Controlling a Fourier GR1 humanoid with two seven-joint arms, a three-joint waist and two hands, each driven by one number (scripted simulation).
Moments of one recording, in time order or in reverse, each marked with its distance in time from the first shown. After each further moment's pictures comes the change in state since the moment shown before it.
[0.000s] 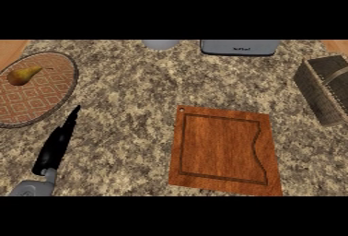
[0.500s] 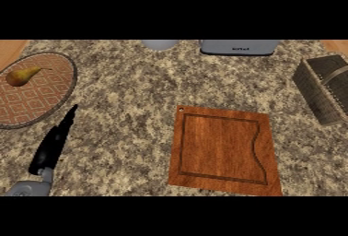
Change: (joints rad) left arm 0.003 -0.003 0.029 -0.020 -0.004 -0.025 0.009; right arm -0.152 0.154 0.171 -0.076 0.083 -0.082 0.172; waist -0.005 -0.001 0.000
